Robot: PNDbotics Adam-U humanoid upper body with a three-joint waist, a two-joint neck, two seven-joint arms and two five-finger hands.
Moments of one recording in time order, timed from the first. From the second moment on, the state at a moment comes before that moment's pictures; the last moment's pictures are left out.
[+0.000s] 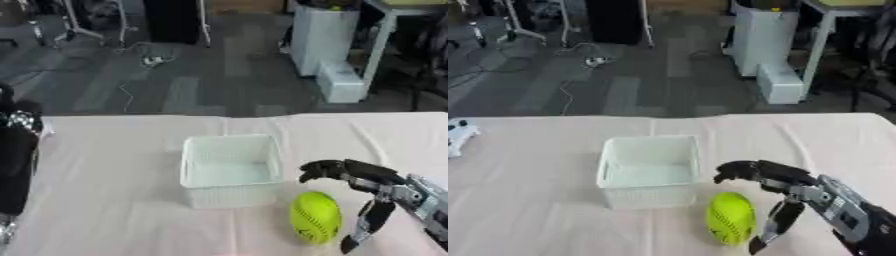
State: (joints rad) left arm -0.50 0.29 -0.15 -1.98 1.27 -0.23 -0.41; right arm -0.46 -0.77 0.32 -1.29 0.31 -0.74 0.37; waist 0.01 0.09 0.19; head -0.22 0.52
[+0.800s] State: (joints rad) left arm -0.54 0.26 -0.14 -1.98 1.29 -0.25 -0.34; right arm -0.46 -0.75 0.32 -1.25 0.46 -0.79 0.32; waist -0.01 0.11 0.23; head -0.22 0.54
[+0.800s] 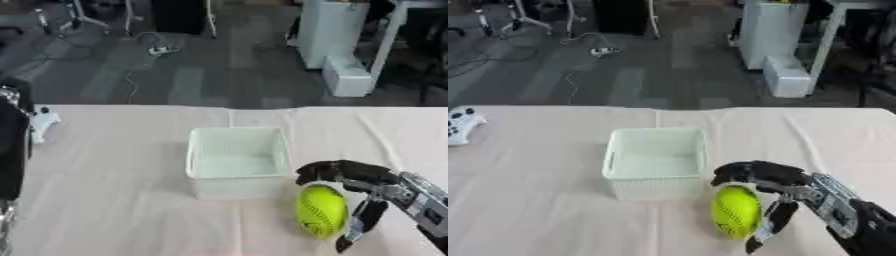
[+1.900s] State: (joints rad) left arm -0.57 0.23 -0.13 -1.98 1.30 -0.25 -0.30; right arm -0.44 -0.74 0.34 -1.31 0.79 -0.91 -0.09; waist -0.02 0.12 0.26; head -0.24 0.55
